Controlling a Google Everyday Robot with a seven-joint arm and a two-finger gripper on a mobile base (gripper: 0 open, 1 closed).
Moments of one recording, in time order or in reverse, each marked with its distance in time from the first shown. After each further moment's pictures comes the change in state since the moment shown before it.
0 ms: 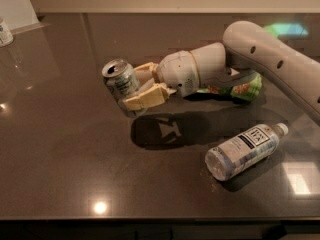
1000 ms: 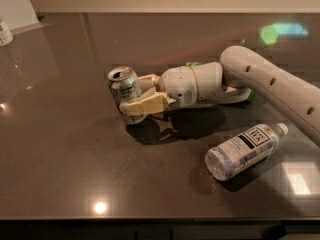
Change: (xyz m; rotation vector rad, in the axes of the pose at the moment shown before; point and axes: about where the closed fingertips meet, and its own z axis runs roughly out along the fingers) arm 0.025 -0.006 0.005 -0.009 -0.135 0.112
